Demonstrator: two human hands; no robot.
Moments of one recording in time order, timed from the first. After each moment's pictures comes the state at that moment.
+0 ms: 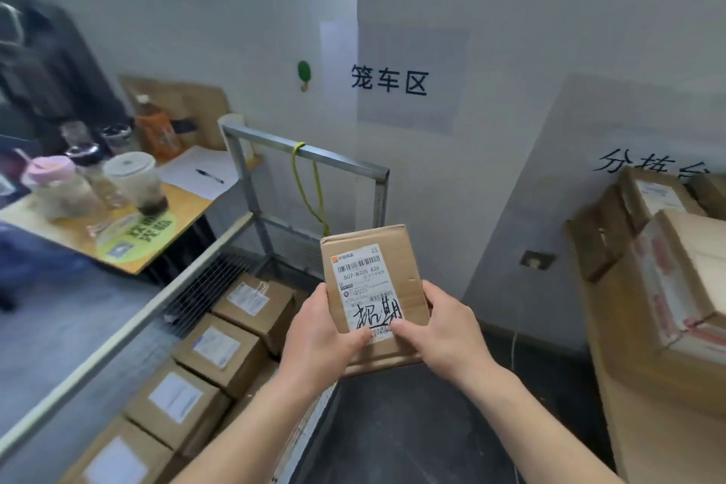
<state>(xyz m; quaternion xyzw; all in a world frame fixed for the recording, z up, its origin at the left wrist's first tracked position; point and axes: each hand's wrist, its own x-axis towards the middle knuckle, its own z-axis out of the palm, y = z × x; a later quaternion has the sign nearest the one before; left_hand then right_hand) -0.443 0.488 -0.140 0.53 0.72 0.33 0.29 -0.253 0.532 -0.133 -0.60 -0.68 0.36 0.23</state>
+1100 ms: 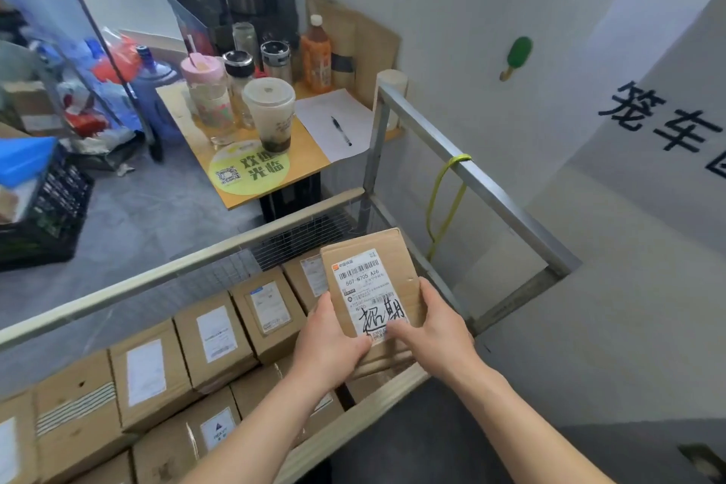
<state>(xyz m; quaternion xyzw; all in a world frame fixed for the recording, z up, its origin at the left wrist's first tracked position) -0.561 0.606 -0.229 0.20 0.83 0.39 0.34 -0.439 0.736 -0.212 -0.45 -0.79 0.42 0.02</state>
